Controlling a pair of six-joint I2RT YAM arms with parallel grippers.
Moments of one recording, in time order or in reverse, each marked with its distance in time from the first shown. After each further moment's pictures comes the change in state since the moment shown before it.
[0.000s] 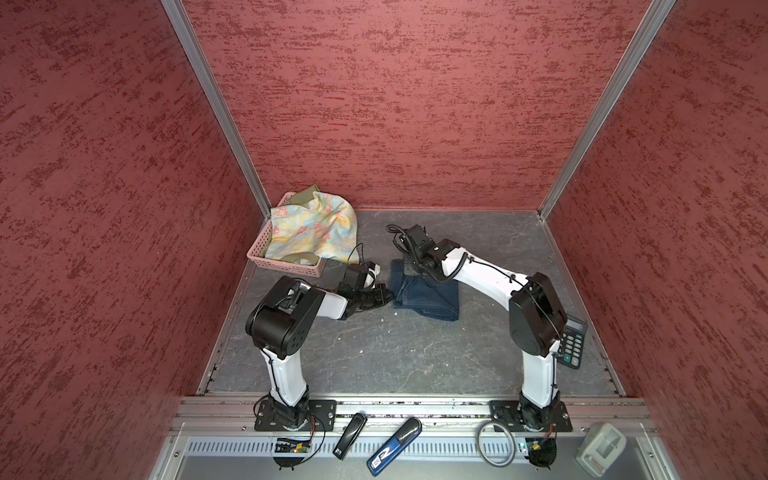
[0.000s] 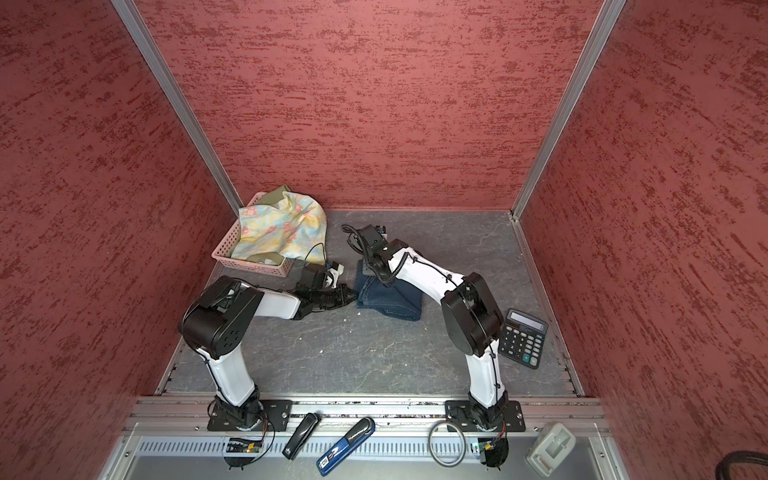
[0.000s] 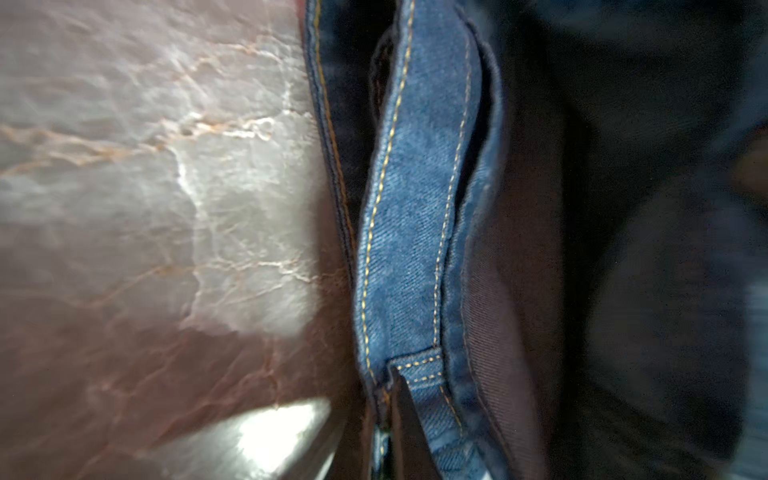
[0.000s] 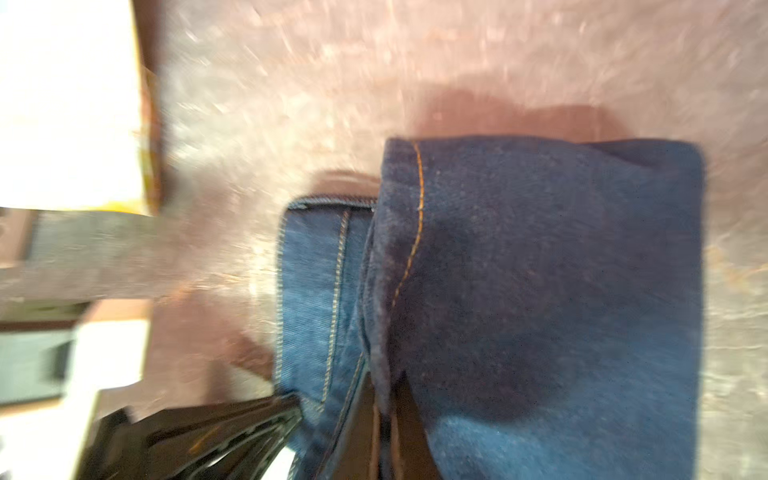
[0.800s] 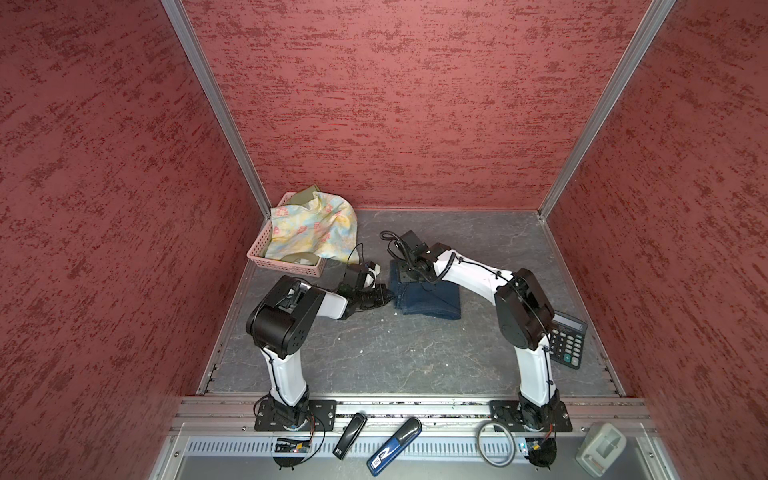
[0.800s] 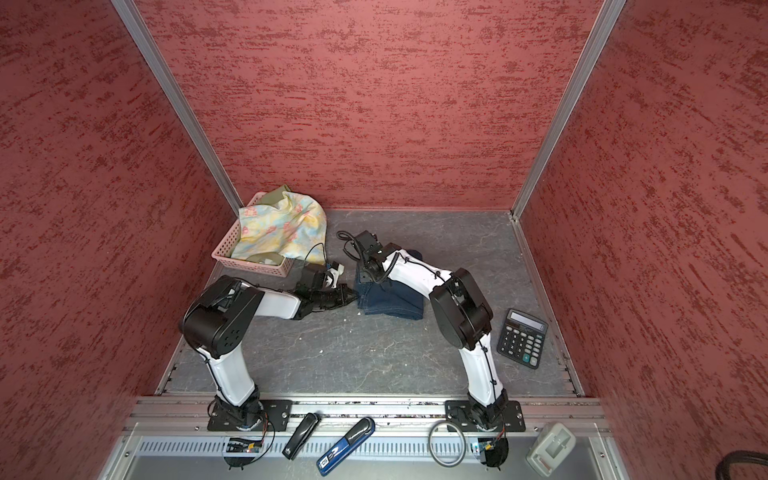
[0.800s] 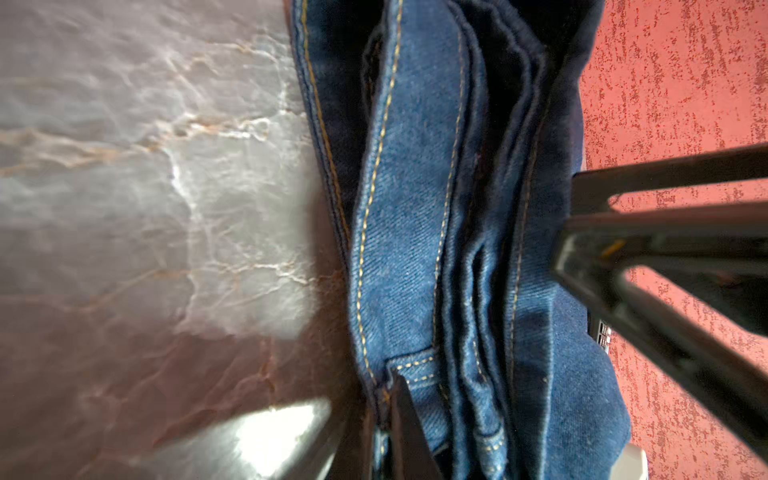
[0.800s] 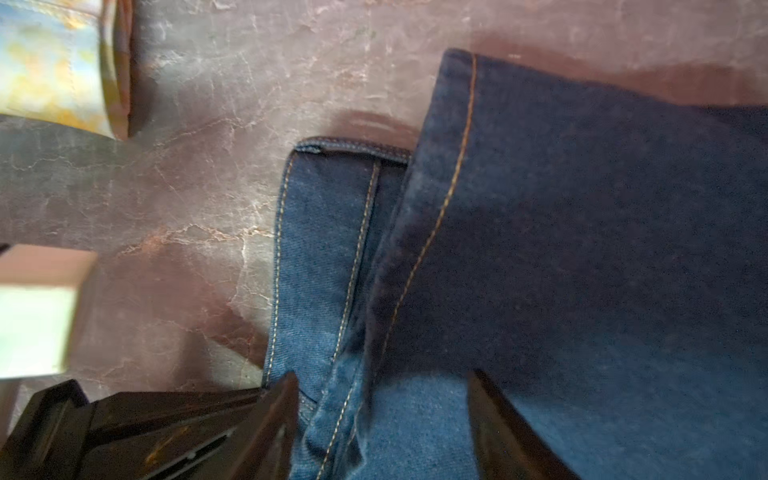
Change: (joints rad) left arm 0.005 0.002 -0.001 0.005 0.006 -0.002; right arm -0.002 0.110 0.025 0.006 -0.086 -0.105
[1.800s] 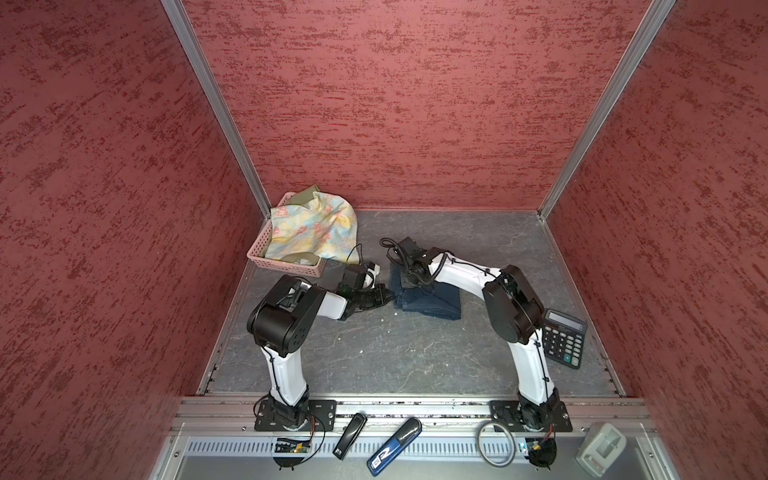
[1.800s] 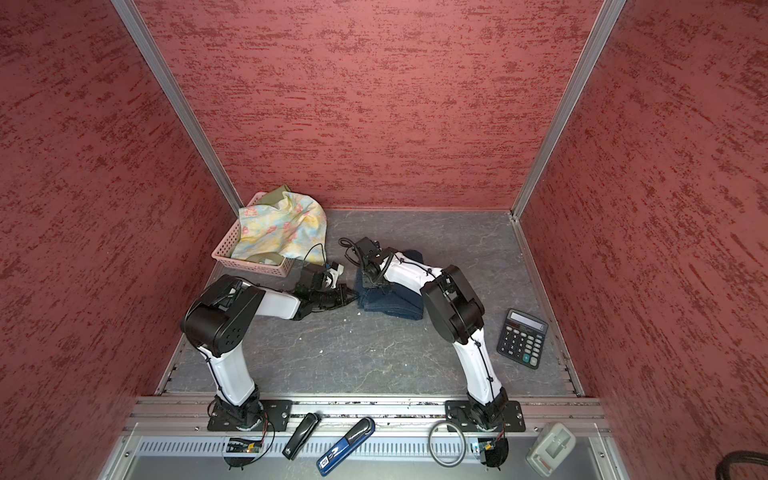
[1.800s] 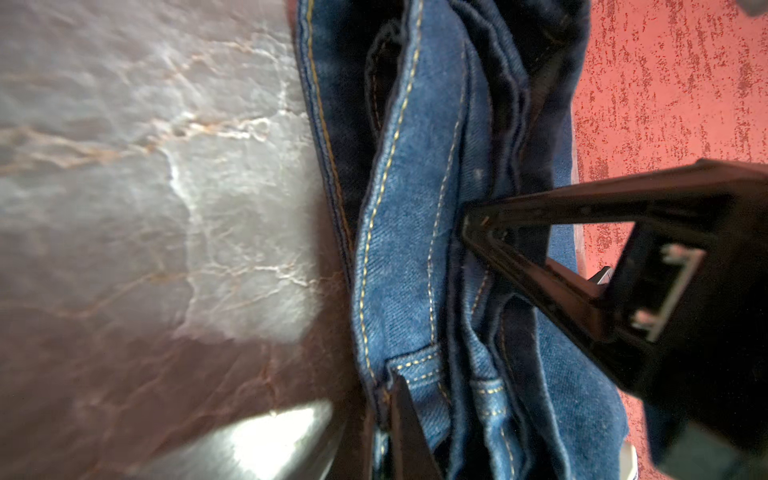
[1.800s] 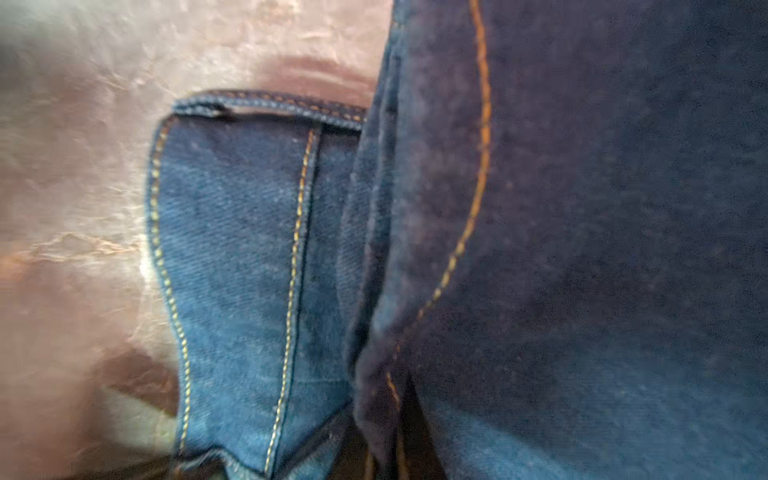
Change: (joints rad) left arm 0.006 0.013 -0.007 0.030 0.020 -0.008; right arm -0.022 0.055 -0.056 0.039 0.005 0.030
